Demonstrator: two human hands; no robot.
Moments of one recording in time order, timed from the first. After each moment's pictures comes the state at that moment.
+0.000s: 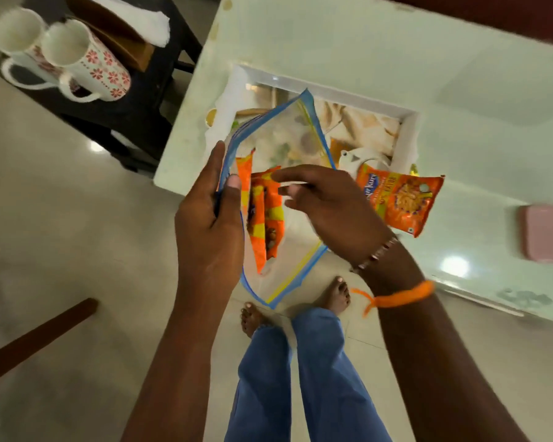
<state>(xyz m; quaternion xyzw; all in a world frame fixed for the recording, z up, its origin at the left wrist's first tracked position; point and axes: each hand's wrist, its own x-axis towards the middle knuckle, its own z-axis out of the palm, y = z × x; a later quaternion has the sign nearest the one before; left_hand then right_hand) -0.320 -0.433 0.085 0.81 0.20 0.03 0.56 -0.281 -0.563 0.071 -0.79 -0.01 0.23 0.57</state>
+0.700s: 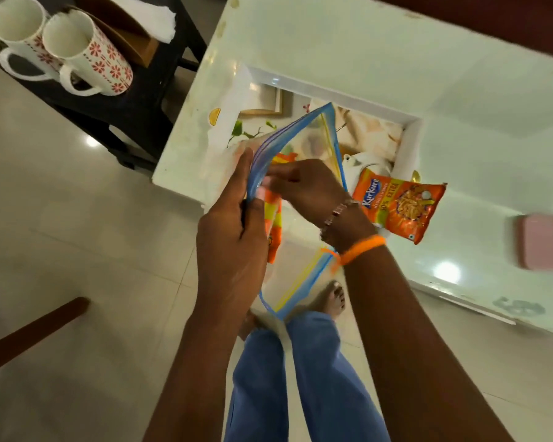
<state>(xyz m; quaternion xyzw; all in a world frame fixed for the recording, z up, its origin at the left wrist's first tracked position) -0.325 -0.445 0.079 0.84 0.18 0.00 0.52 -0.248 -0.537 0.038 -0.82 0.00 0.29 0.50</state>
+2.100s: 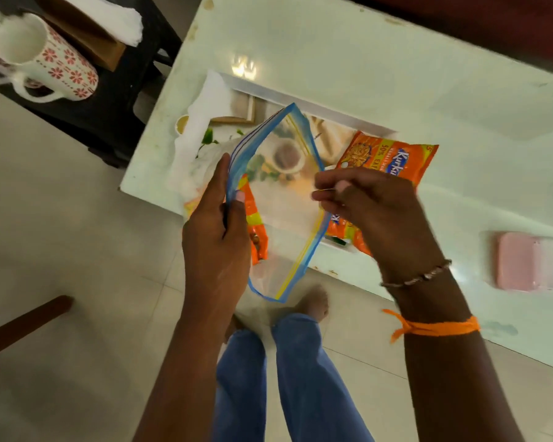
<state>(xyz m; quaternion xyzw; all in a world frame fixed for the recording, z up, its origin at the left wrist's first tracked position) -0.295 -0.489 0.058 0.82 0.22 0.02 0.53 -0.250 -0.640 0.076 -0.73 0.11 0.20 0.64</state>
